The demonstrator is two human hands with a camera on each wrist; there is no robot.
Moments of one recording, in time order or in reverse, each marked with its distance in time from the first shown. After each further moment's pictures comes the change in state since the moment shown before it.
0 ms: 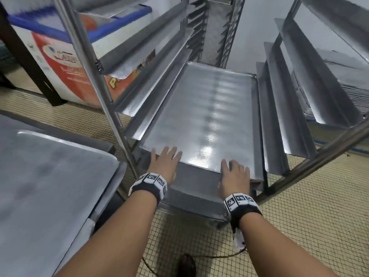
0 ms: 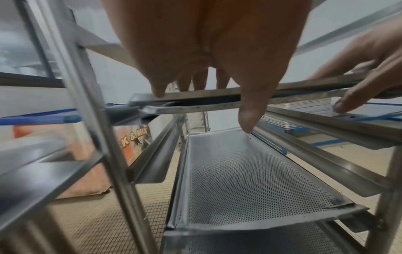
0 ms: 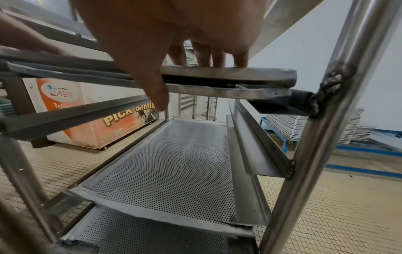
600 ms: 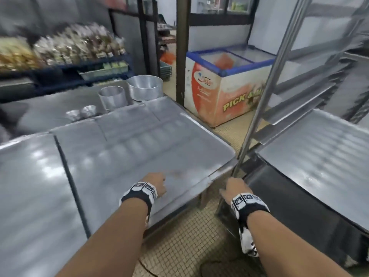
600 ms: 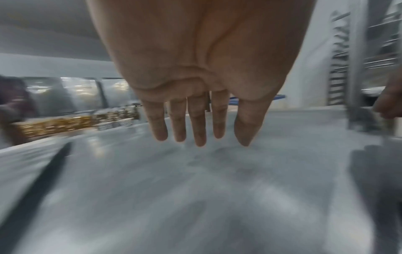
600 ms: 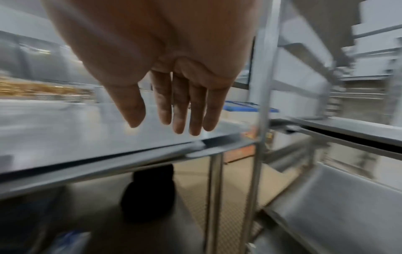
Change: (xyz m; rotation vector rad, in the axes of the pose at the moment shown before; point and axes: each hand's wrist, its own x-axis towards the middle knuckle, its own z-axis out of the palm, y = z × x) left_hand -0.389 -0.173 0.052 -0.452 -0.087 -0.852; right_hand -0.163 -0.253 -0.074 0.093 -0.326 -0.567
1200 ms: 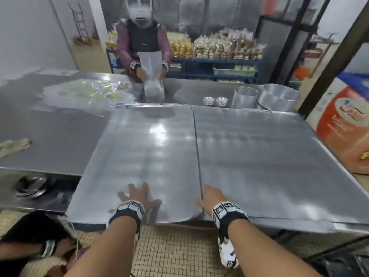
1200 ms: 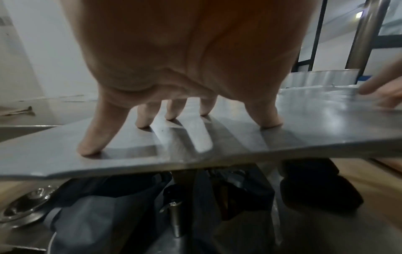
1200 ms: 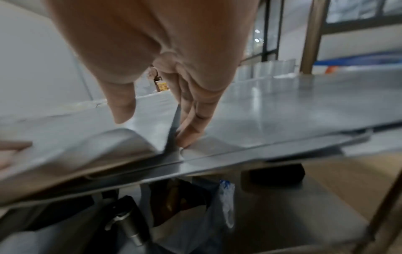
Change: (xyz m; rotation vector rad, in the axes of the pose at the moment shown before) left_hand -0.280 -0.275 0.108 -0.404 0.067 -0.992; right_hand -0.136 -0.320 0.142 -0.010 -0.324 -0.729
